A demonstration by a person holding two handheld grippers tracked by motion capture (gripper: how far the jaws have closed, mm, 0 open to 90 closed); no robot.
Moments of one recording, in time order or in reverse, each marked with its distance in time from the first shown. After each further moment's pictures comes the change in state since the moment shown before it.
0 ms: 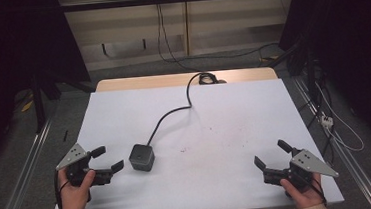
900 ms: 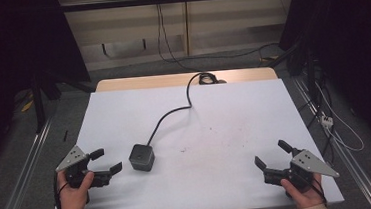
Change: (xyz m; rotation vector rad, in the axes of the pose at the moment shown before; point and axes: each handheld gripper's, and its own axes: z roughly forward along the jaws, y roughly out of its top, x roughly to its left) left arm 0.006 -0.010 -0.001 0.024 0.013 0.004; right arm 0.000 0.000 -0.001 -0.002 0.000 0.006
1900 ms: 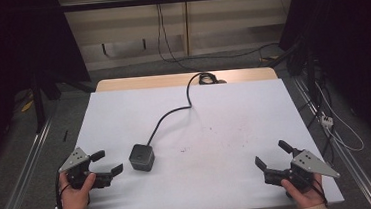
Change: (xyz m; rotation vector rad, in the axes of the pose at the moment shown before) left arm 0.000 -0.006 0.004 0.021 0.018 -0.006; right arm 0.000 0.000 -0.001 0.001 -0.002 0.001
